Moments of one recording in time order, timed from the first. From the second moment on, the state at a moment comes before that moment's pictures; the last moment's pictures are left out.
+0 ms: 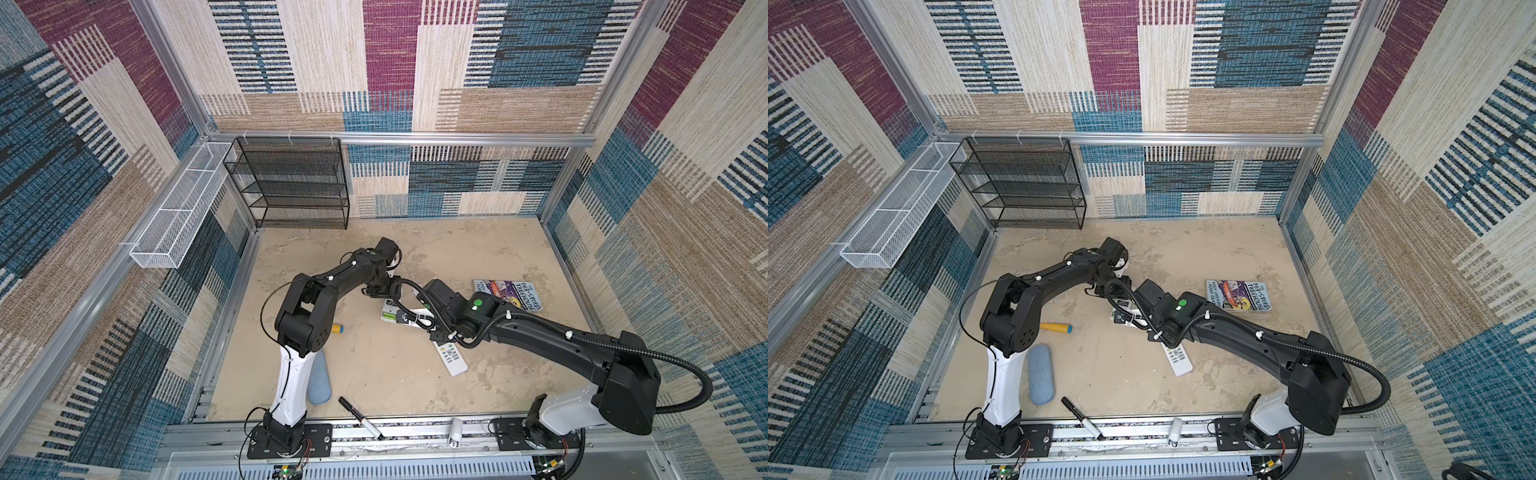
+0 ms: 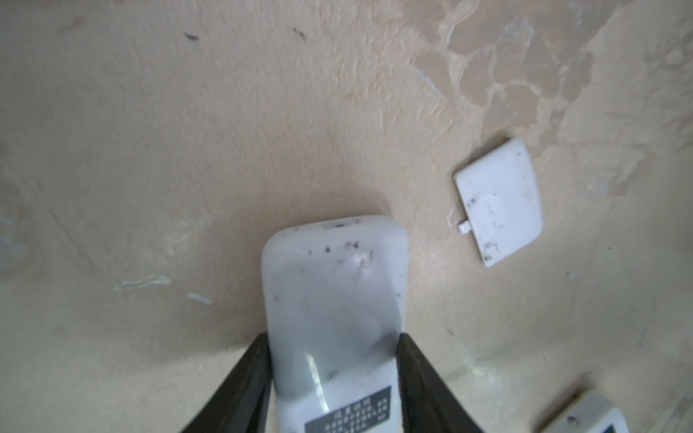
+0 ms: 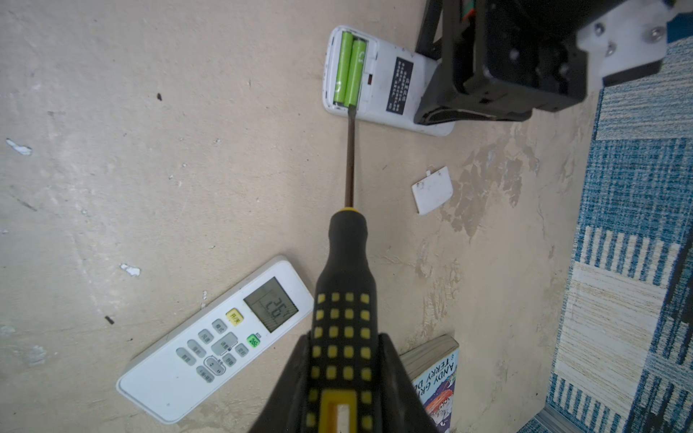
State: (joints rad) left arm -0.53 2.15 1.63 -0.77 0.17 -0.31; right arm 0.90 1.45 1.12 -0.78 0.25 -0.68
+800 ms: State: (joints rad) left arm -0.53 2.15 1.63 -0.78 0.16 -0.31; right arm 0.90 1.48 1.17 -0.83 0.26 -0.68
